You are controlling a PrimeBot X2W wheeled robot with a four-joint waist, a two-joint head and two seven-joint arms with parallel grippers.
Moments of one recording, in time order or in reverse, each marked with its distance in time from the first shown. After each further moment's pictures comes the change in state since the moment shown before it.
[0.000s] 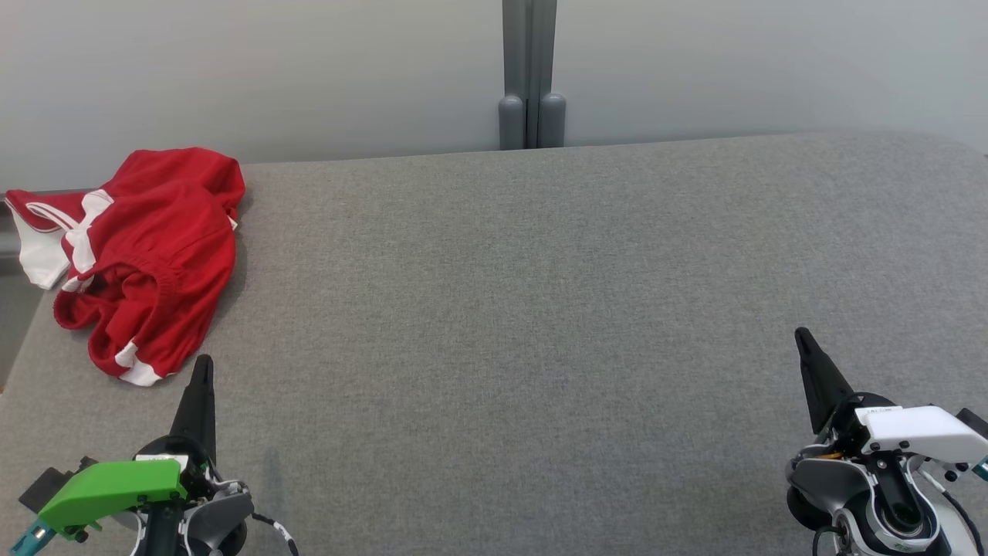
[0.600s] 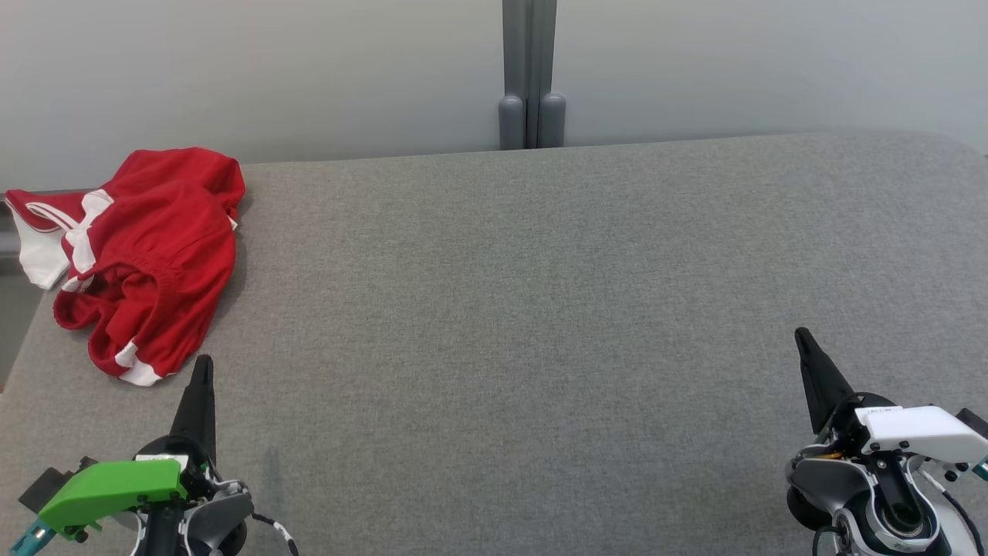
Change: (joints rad) left arm 0.000 0.000 0.000 0.000 0.000 0.000 0.000; right arm 0.000 0.000 0.000 0.000 0.000 0.000 0.000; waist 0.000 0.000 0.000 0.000
